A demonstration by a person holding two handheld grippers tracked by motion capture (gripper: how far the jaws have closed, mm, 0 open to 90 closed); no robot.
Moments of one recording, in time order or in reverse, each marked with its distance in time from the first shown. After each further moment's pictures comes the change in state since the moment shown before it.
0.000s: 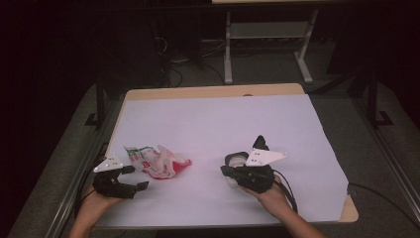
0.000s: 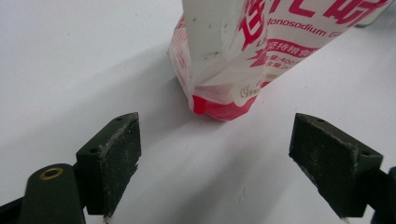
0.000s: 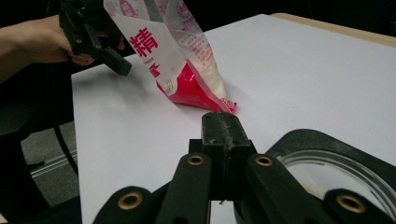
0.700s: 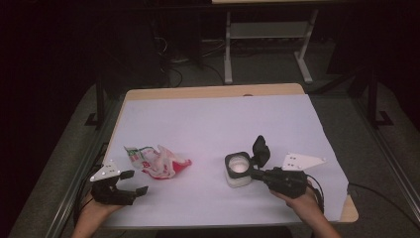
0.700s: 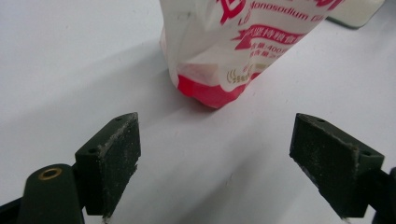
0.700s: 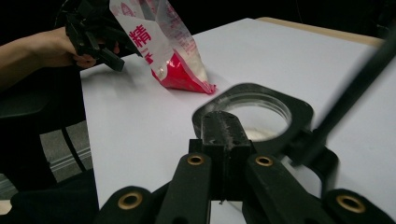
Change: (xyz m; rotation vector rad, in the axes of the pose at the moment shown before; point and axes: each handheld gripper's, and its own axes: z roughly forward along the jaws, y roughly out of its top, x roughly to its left) left arm -0.009 -0.018 -0.003 -0.031 0.013 -0.020; right arm -0.025 -0.026 -0.069 -0.036 0.002 0.021
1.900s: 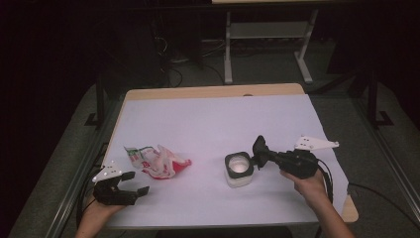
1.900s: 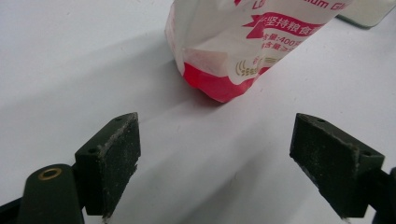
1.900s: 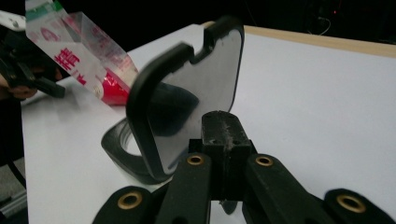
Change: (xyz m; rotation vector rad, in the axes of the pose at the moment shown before) left arm -0.001 -0.004 0.007 -0.014 0.010 -0.035; right arm -0.046 0.012 -0.011 -0.035 -0.140 0.101
